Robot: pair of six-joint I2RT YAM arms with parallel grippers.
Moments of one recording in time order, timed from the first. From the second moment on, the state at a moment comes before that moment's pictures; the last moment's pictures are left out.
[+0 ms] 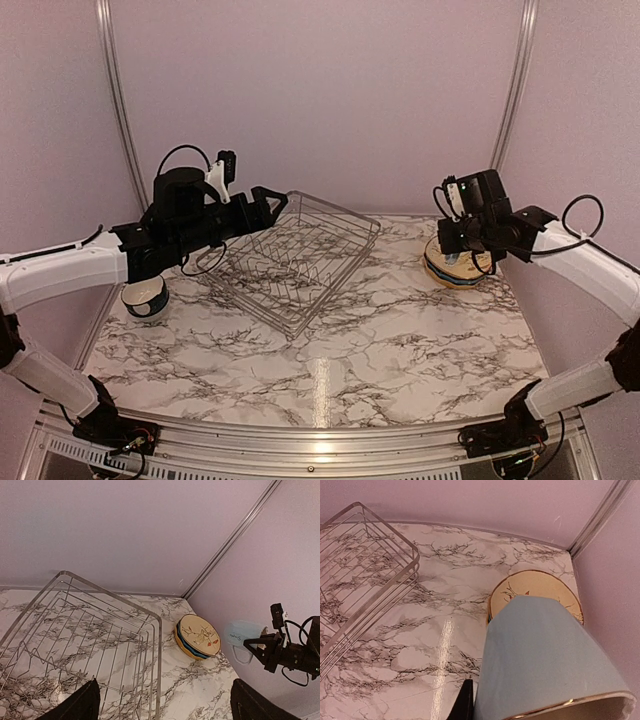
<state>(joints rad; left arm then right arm) -0.76 1.40 1.08 0.13 -0.07 -0.58 0.52 1.27 1.14 -0.55 0.40 0.15</state>
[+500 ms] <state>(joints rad) -0.76 1.39 1.08 0.13 -0.09 -0.57 0.31 1.50 1.18 -0.77 0.07 0.13</state>
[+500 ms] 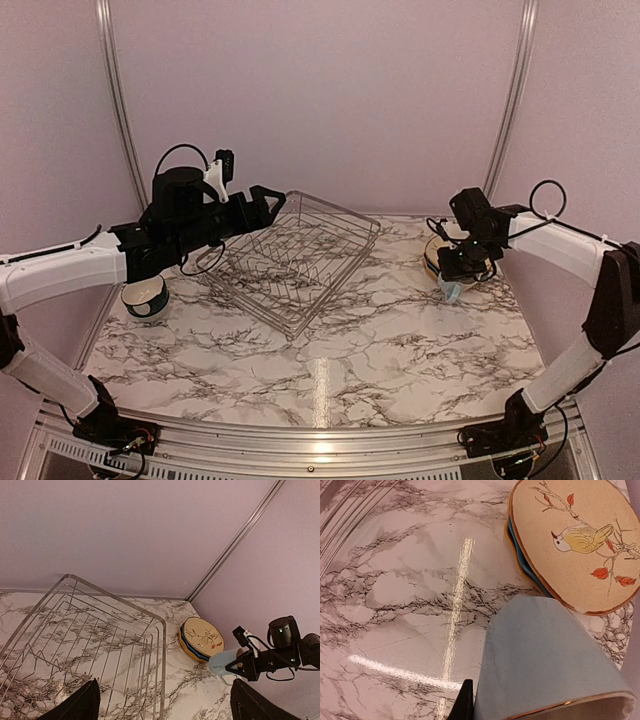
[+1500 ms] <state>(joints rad) -0.76 1.39 1.08 0.10 -0.11 -0.55 0.30 1.65 1.21 -0.83 0.11 0.10</state>
